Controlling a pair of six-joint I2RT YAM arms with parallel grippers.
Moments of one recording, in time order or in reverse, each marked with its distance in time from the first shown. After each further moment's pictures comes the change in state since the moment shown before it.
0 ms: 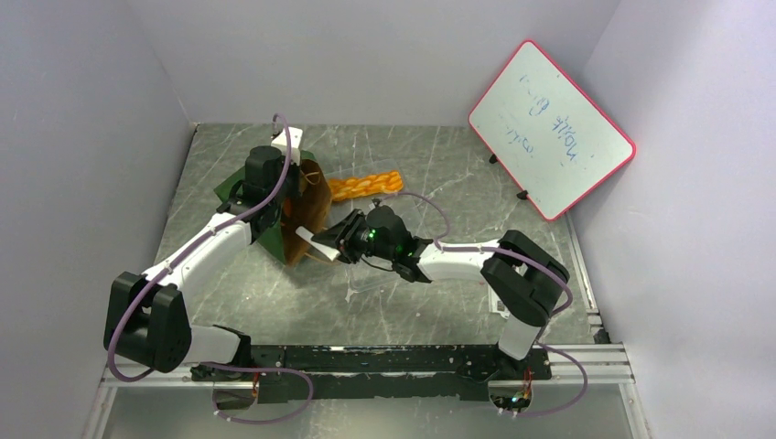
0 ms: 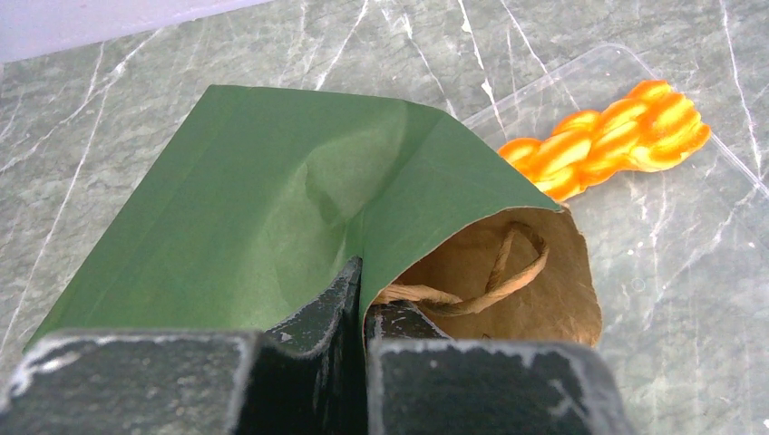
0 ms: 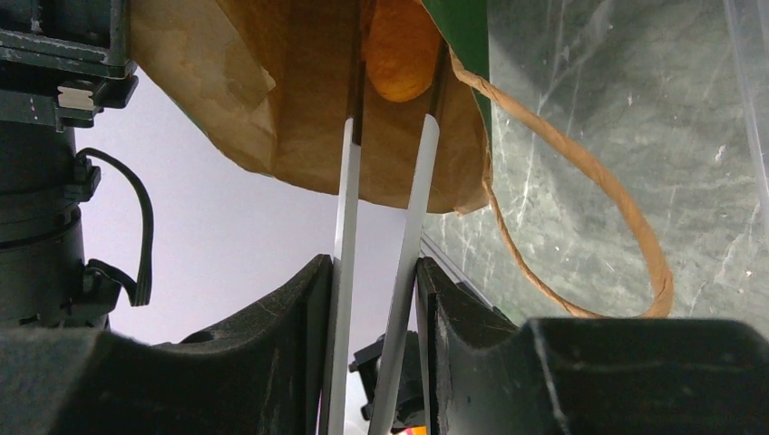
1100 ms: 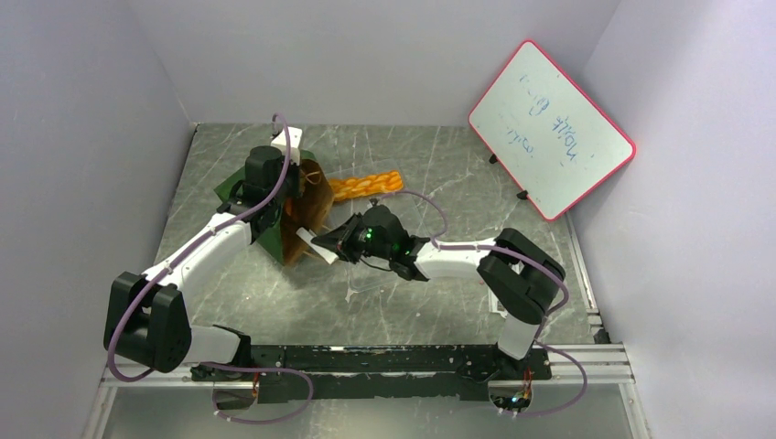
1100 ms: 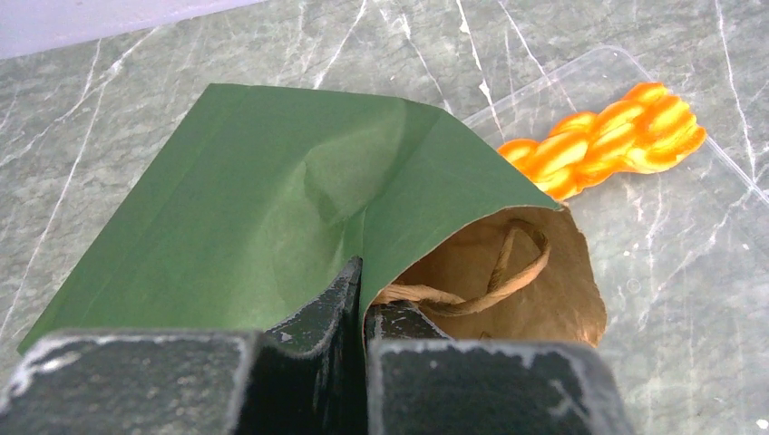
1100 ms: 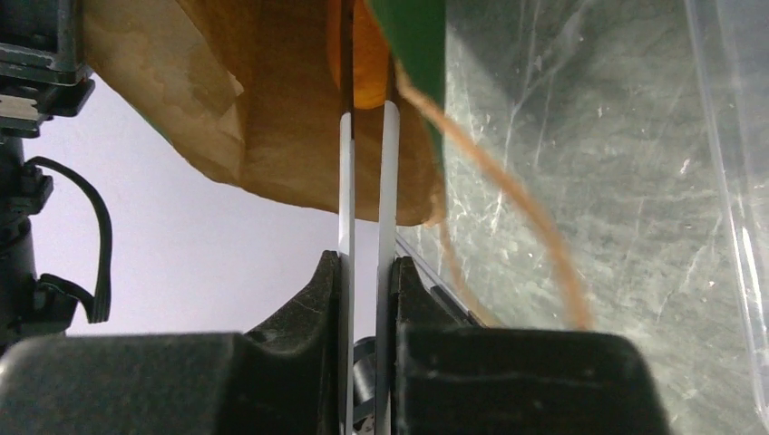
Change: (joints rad) left arm 0.000 0.000 0.000 -0.002 0.000 -0.011; right arm 0.000 0.025 0.027 -0.040 0.003 -0.052
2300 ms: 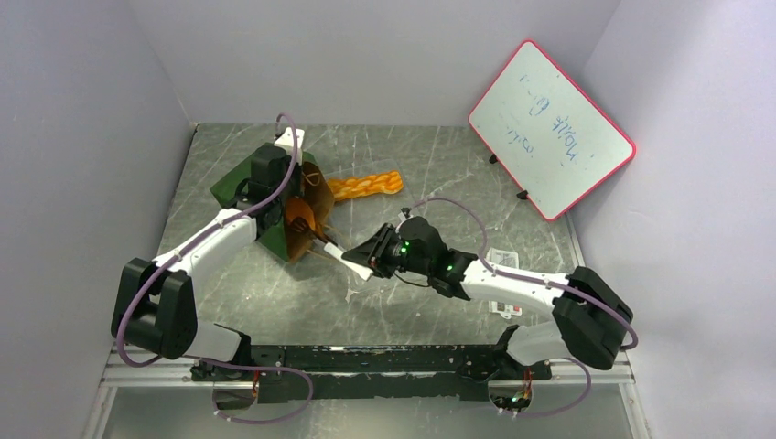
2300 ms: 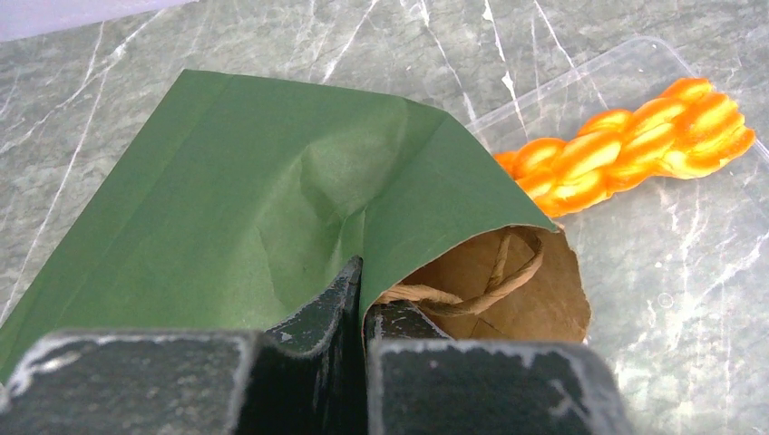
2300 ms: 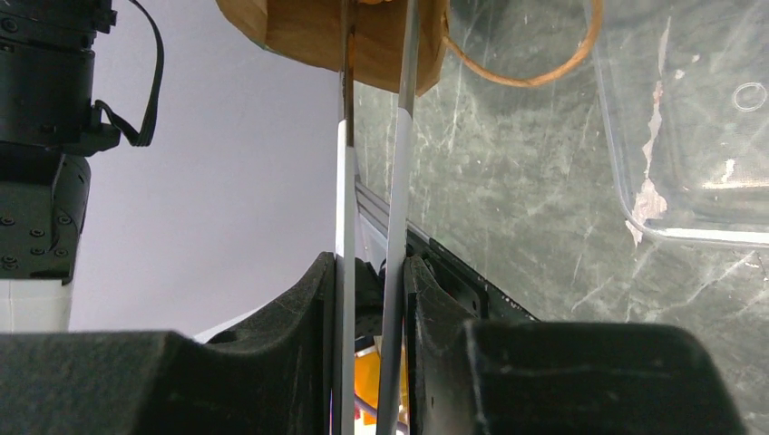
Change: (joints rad) left arm 0.006 0.070 0.000 0.044 -0.039 0.002; right arm -0.012 -0.412 -0.230 -0.230 -0.001 -0.079
